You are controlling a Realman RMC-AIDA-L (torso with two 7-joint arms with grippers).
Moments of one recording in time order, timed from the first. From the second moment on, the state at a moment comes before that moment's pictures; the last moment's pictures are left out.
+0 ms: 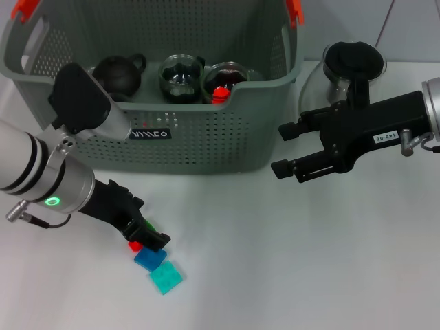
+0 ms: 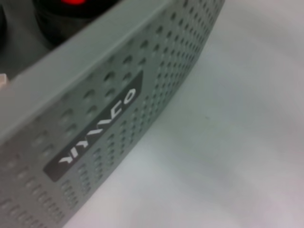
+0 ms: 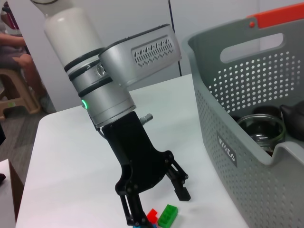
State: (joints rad) left arm -0.46 -2.17 -1.90 -1.23 -0.57 1.42 -2.17; right arm 0.77 2.06 -0.84 -0.86 -2.17 -1.66 1.69
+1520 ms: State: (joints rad) left arm -0.46 -2.17 -1.87 -1.19 -0.56 1.36 -2.18; right arm 0.77 2.06 -0.84 -0.86 -2.16 -1.66 1.68
